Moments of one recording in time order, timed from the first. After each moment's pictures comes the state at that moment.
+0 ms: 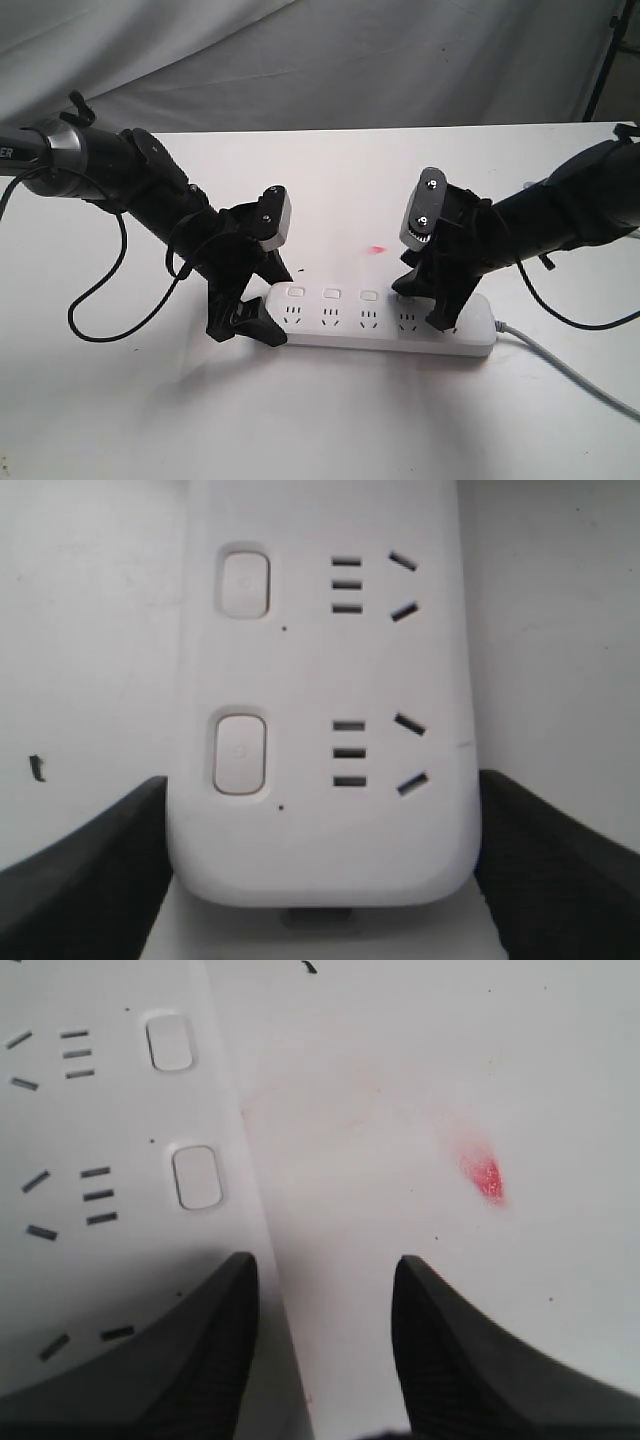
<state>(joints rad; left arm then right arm) -0.49 2.19 -1.35 -0.82 0.91 1.81 0.10 1.96 -1.00 1.09 0.50 -1.98</state>
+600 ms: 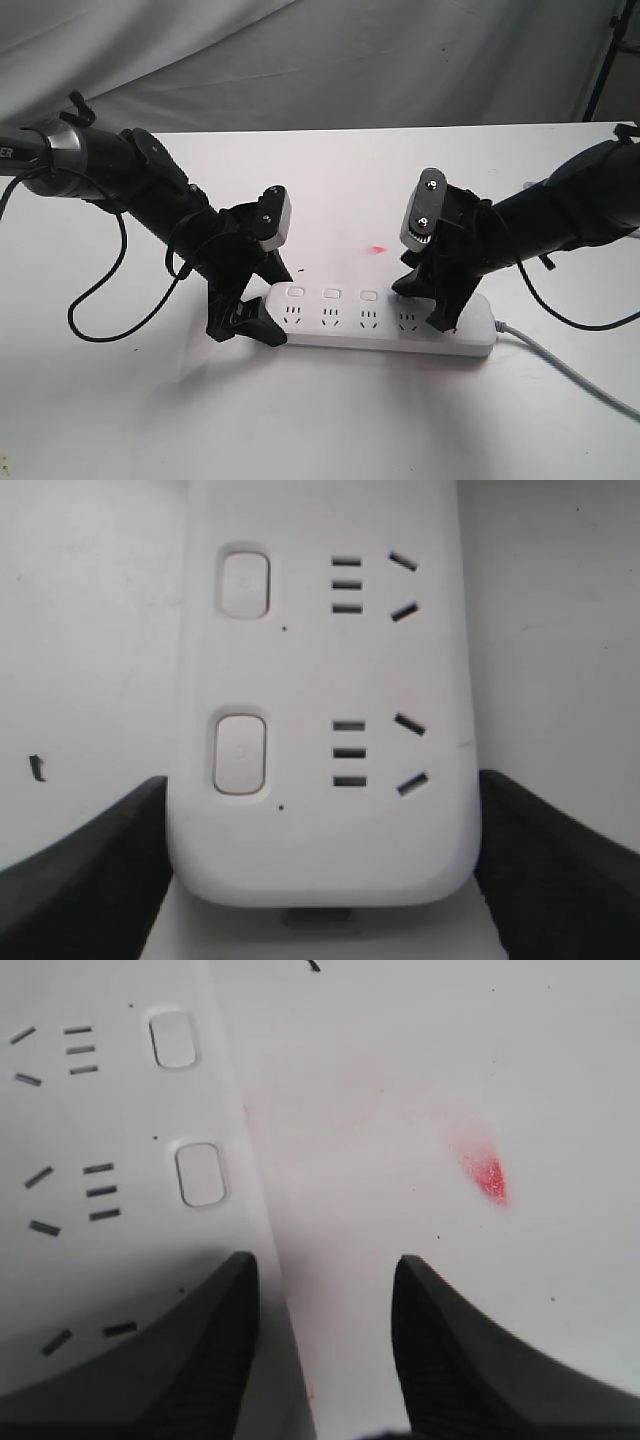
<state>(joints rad) -0.49 2.19 -1.35 -0.82 0.91 1.81 0.10 1.96 -1.00 1.08 0.50 -1.98</state>
